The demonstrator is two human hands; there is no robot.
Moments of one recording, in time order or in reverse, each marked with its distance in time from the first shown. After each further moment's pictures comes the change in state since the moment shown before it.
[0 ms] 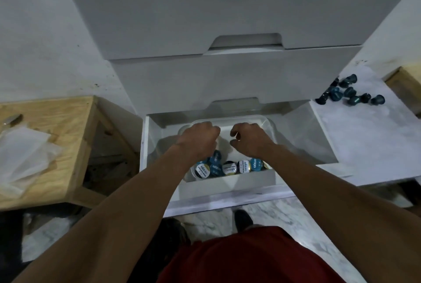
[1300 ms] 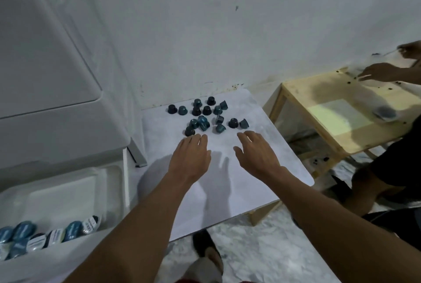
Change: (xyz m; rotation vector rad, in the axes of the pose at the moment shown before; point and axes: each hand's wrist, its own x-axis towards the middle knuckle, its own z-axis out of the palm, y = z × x) left_hand 0.210 0.404 0.028 0.061 0.372 0.146; right_hand -0.074 0.435 -0.191 -0.187 0.360 0.055
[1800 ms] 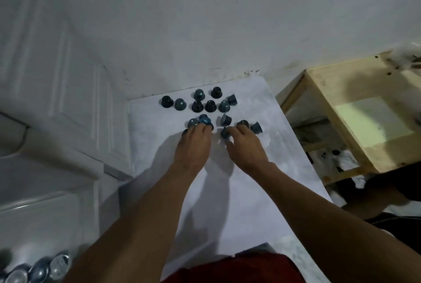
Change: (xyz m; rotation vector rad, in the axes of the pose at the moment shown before) left_hand 0.113 -0.037 0.083 -0.117 -0.092 -0.120; right_hand 0.127 0.008 0.067 0.149 -0.133 0.025
